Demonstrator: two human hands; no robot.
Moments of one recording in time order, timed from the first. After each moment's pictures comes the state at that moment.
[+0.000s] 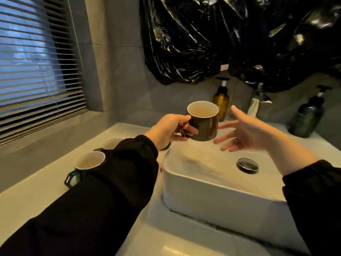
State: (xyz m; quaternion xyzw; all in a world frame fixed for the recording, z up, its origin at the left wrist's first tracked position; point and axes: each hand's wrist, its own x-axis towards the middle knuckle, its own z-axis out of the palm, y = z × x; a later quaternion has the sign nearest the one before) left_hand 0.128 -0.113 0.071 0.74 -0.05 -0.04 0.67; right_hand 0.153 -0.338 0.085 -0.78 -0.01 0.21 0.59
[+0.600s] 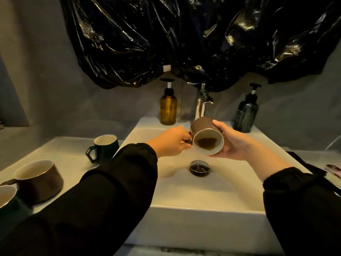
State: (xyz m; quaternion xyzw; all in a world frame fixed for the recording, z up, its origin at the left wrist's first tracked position) left_hand 0.208 -0.251 0.041 0.92 -0.33 0.06 0.18; right_hand 0.191 -0.452 0.042 -0.65 0.12 0.12 0.74
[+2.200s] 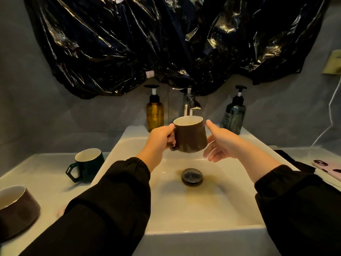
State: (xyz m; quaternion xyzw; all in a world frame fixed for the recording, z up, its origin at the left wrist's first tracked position) left_hand 0.216 -0.269 0.052 0.69 -0.09 -0.04 0.72; right_hand 0.198 -0.452 0.060 -0.83 0.15 0.06 0.53
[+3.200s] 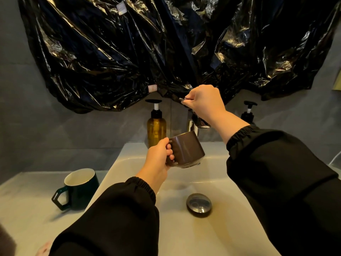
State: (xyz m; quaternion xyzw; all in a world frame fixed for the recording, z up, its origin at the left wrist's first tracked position) left_hand 0.253 -0.274 0.055 0.55 0.05 -0.07 0.83; right_hand 0.298 -0.414 0.156 -0.89 -0.09 -0.43 0.10
